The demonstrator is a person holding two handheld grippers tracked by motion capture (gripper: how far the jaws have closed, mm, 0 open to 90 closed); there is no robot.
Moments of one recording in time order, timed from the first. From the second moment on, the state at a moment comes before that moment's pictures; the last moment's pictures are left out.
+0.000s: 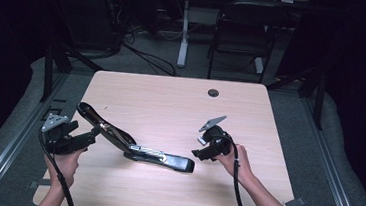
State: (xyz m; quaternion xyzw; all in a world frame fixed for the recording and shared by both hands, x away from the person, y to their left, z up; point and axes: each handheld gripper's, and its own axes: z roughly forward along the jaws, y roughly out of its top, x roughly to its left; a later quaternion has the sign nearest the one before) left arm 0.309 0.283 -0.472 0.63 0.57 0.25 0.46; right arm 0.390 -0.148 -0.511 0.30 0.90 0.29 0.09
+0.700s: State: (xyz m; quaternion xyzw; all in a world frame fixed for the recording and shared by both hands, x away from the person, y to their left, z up) left arm 0.316 0.282 -0.477 0.65 0.57 0.23 0.44; right arm 0.421 -0.151 -0.507 0.34 0.90 0.27 0.08
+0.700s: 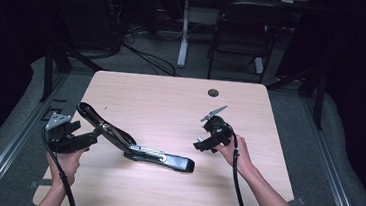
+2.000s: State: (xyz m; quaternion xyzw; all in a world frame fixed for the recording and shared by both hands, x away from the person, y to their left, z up) left arm 0.323 0.288 -0.484 0.67 0.59 0.21 0.41; right arm 0.467 -0.140 -0.536 0.39 0.89 0.21 0.04
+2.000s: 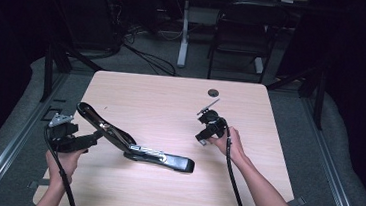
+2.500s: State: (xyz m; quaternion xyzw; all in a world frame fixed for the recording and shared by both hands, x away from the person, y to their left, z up) left arm 0.323 0.287 -0.485 0.67 0.58 0.22 0.41; right arm 0.466 -0.136 -0.542 0.39 0.90 0.20 0.05
